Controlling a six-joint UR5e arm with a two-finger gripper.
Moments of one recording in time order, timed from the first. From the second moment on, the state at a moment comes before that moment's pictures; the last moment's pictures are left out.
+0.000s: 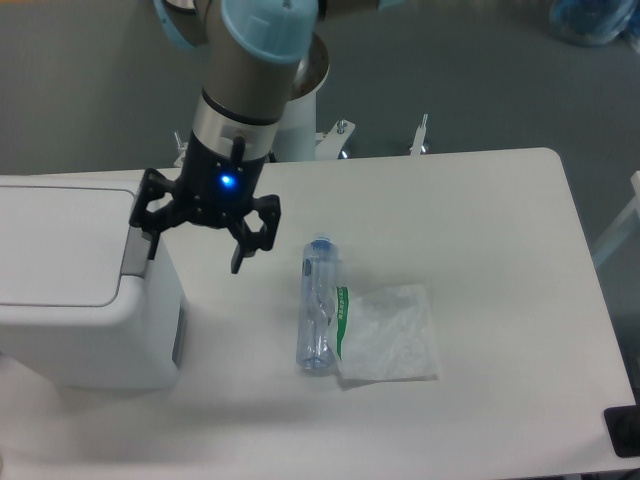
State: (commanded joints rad) arm 2.28 -1.70 -1.50 -1.24 1.13 0.19
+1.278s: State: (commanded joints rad) arm 2.28 -1.70 -1.56 -1.22 1.14 0.19
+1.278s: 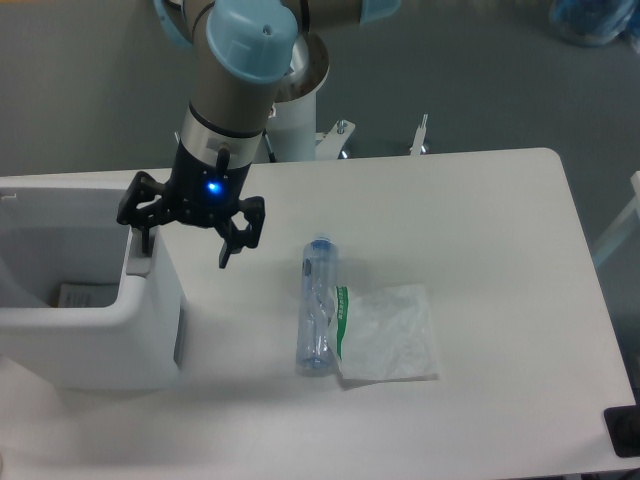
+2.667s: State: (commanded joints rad) arm 2.86 -1.89 -1.52 -1.14 1.31 1.08
